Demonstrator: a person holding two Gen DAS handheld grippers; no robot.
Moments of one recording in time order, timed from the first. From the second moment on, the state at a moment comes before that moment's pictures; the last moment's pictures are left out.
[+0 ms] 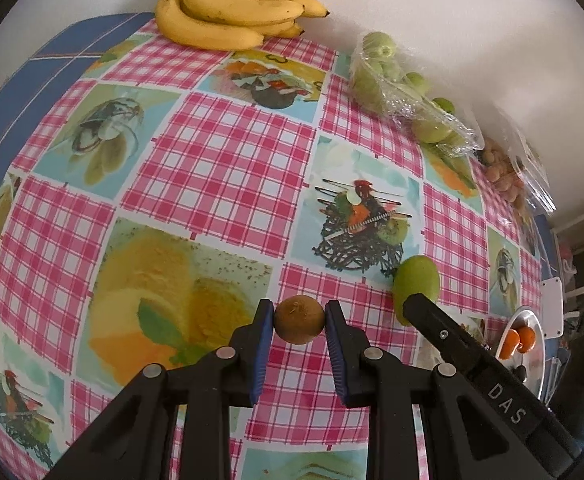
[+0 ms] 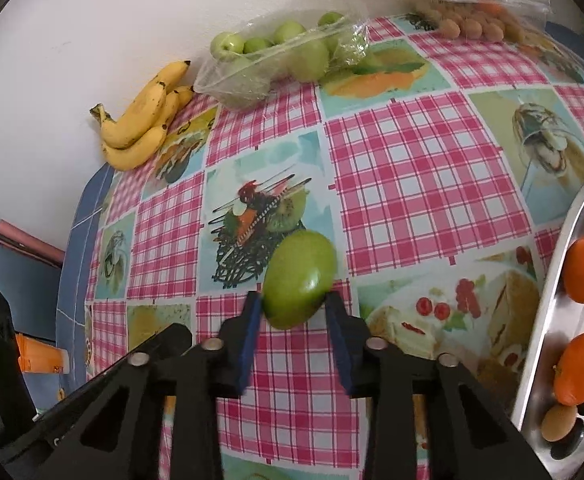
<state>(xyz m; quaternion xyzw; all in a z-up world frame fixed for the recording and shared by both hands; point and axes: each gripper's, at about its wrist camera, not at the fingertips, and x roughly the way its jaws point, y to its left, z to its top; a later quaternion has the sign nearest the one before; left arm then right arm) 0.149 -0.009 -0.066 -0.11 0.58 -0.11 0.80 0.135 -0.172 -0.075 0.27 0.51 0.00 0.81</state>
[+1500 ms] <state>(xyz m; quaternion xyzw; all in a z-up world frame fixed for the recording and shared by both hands) 0.087 -0.156 -0.013 0.02 0.54 -0.27 0.79 0.012 -0.297 -0.028 0.29 0.50 -0.14 0.80</state>
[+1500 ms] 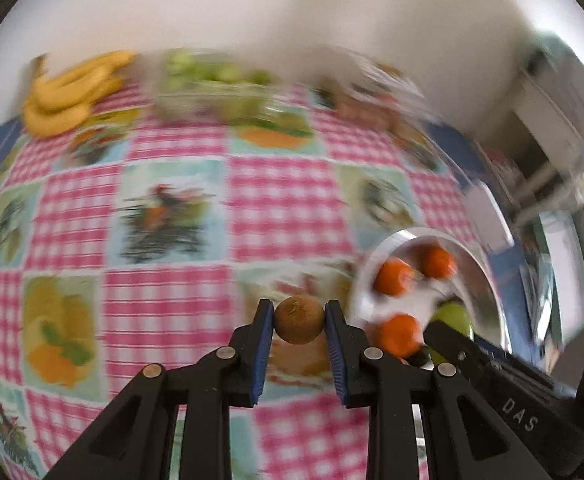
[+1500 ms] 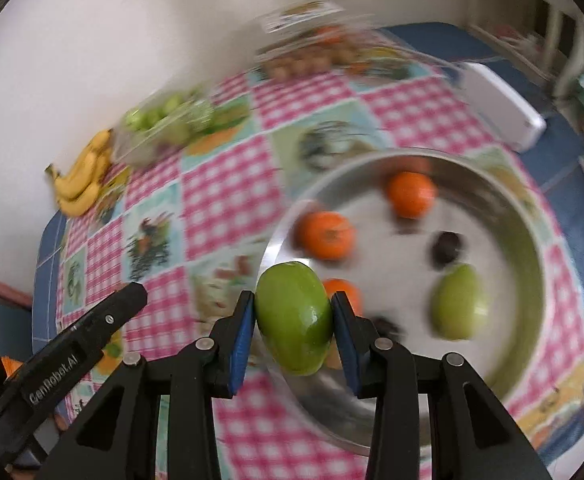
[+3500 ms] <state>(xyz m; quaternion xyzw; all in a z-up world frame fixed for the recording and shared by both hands) 0.044 -0.079 -0.037 0.07 0.52 -0.13 0.84 -0.046 -0.275 -0.040 0.26 0.50 -0.14 0.82</state>
